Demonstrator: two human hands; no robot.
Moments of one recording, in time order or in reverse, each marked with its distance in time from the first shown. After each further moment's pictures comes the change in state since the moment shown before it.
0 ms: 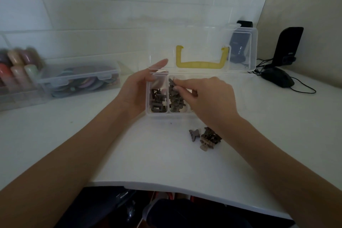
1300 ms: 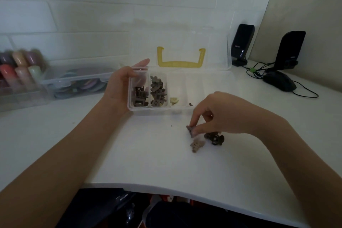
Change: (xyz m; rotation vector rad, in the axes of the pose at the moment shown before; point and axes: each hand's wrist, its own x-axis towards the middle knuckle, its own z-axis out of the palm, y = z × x) left_hand 0.003 0.013 -0.029 -0.089 0.134 0.027; right_hand -0.001 0.023 -0.032 0.096 -0.713 -0.109
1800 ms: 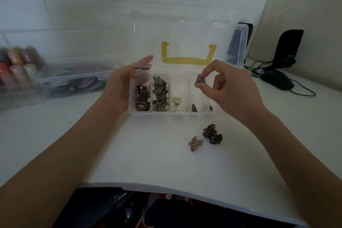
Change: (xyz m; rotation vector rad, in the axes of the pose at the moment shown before) left_hand 0.001 0.001 0.000 0.044 -0.172 -0.015; right_hand 0.005 0.013 0.002 0.082 0.751 0.117
